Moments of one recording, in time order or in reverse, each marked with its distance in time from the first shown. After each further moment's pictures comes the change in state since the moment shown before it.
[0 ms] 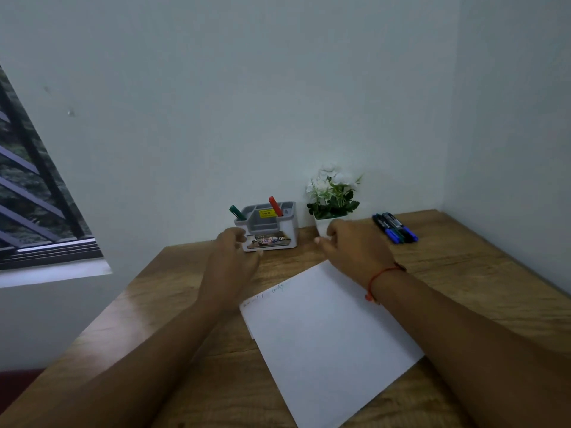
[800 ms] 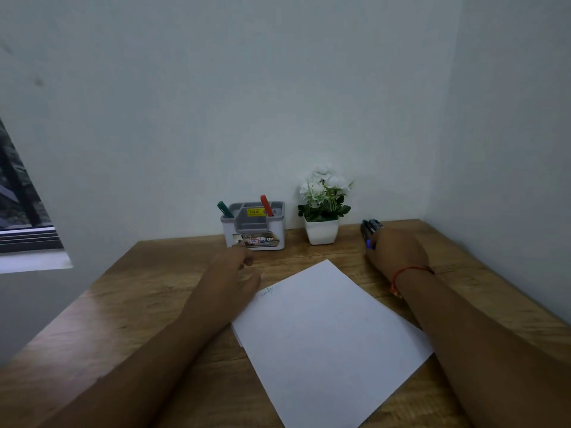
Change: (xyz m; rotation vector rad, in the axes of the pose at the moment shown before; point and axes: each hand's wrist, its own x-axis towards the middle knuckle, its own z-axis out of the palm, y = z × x) left_hand -0.018 -0.001 0.000 0.069 -0.240 0.126; right_hand 0.021 0.084 -0.003 -0.408 -0.018 0.335
